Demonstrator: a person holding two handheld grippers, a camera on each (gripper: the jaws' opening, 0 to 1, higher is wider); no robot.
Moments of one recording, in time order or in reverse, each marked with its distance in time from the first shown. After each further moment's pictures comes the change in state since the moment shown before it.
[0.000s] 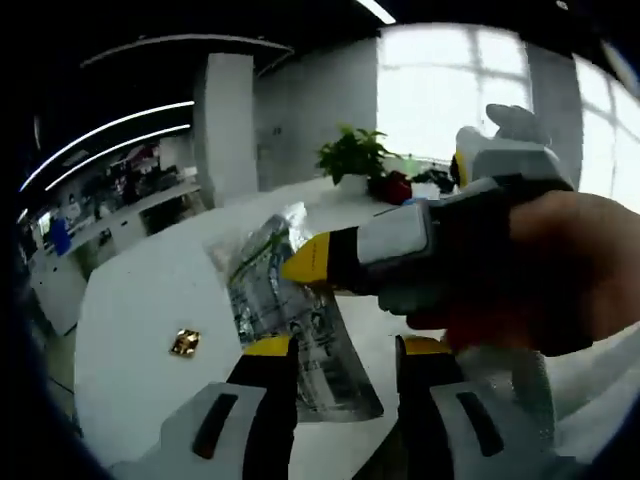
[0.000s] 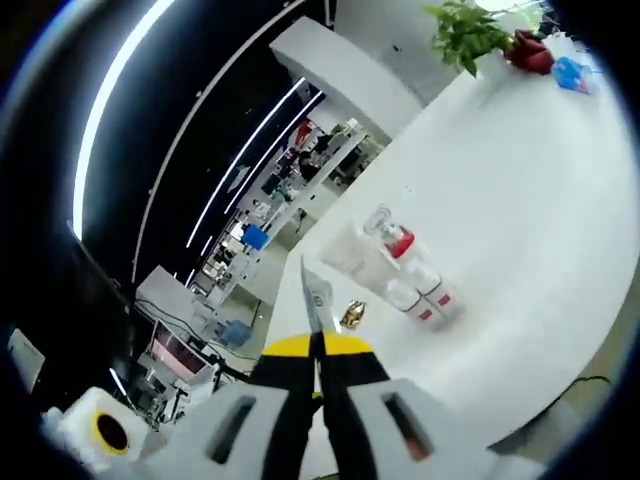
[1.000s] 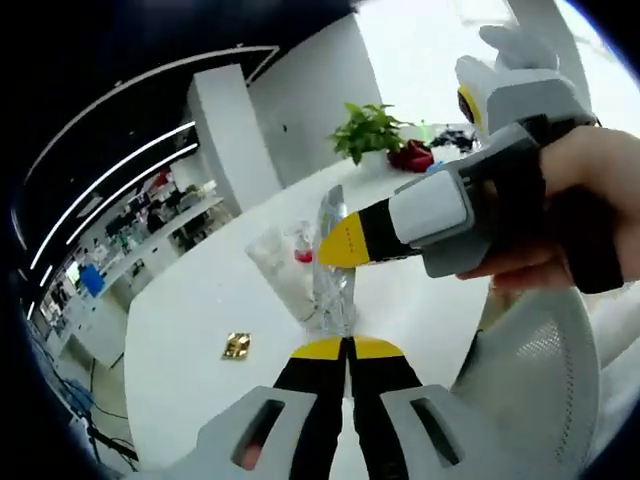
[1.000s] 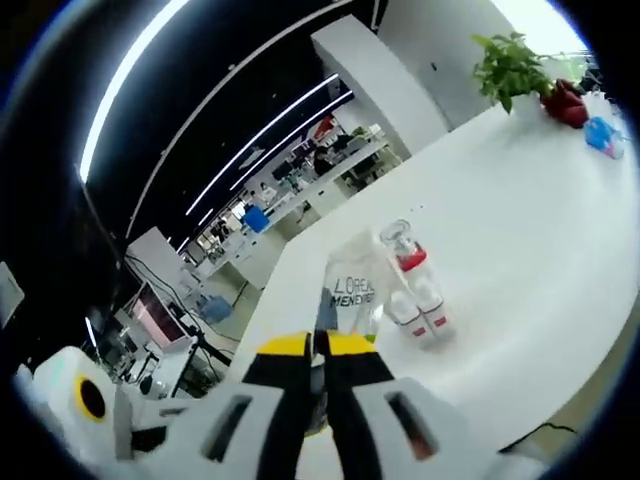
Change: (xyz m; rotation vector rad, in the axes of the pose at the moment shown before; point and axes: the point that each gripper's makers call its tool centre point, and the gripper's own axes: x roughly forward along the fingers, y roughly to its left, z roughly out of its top) left arm -0.016 0.030 -0.011 0.031 0.035 0.050; right arm -0.001 0.003 0.001 -0.245 0.032 0.008
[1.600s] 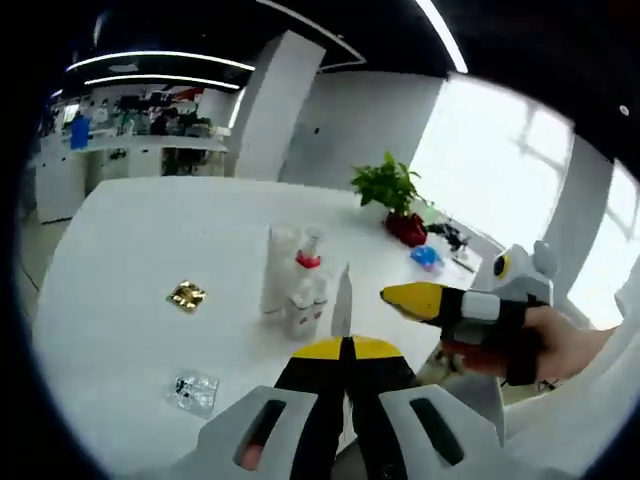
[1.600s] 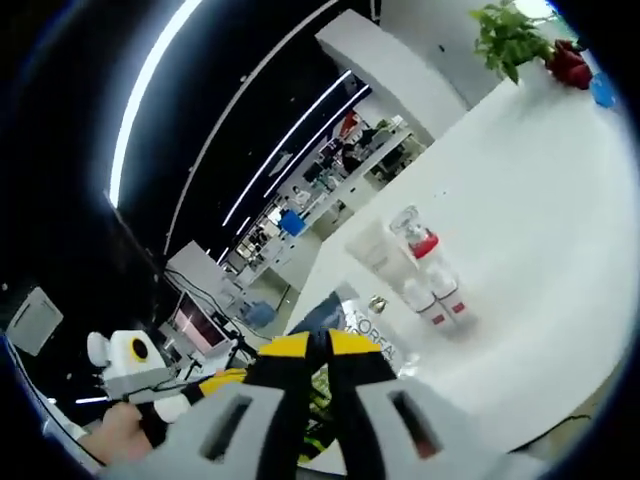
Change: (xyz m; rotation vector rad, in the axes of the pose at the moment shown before) left arm -0.029 0.034 0.013 -0.580 -0.149 -0.177; right arm -0.020 -0.001 -0.004 0.159 -0.018 0.236
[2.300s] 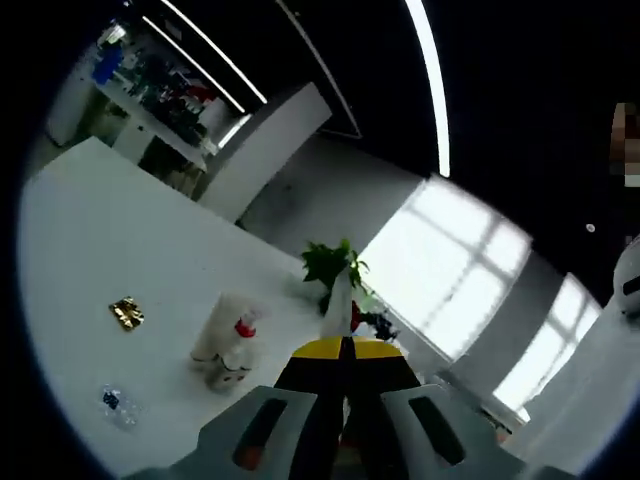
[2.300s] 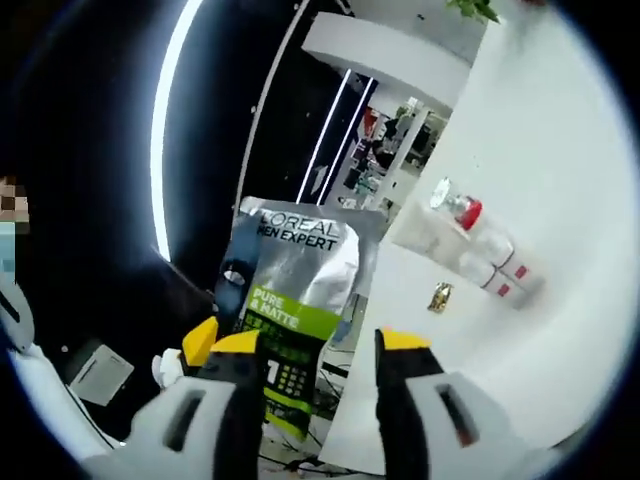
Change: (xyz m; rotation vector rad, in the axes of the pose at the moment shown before) left arm -0.027 -0.046 0.077 -0.280 -0.279 -0.291; right arm 0.005 0.038 0.010 0.218 -0.091 0.266
